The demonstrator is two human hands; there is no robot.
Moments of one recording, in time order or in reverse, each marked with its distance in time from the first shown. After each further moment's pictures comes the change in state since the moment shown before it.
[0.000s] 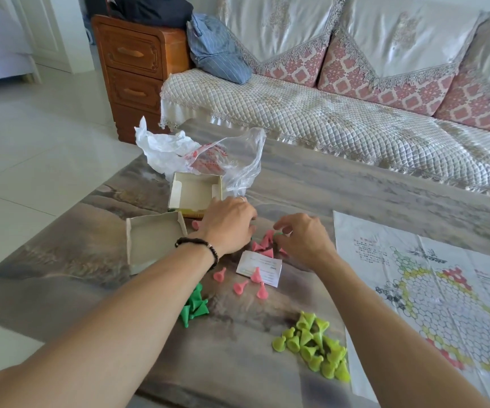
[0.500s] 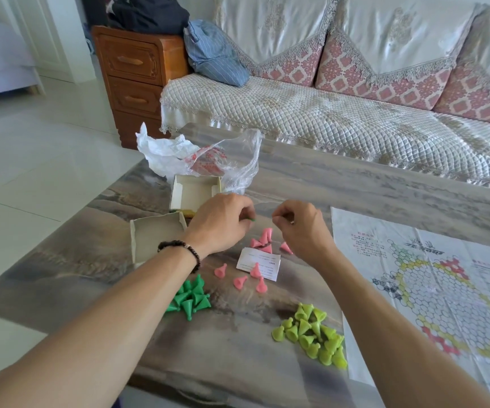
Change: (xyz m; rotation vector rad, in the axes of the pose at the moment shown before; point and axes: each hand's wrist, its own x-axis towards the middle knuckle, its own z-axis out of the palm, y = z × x) left_hand -0.023 0.002 -0.032 -0.353 0.023 -0.062; right_hand -0.018 -0.018 -0.017 0.286 0.125 -0.091
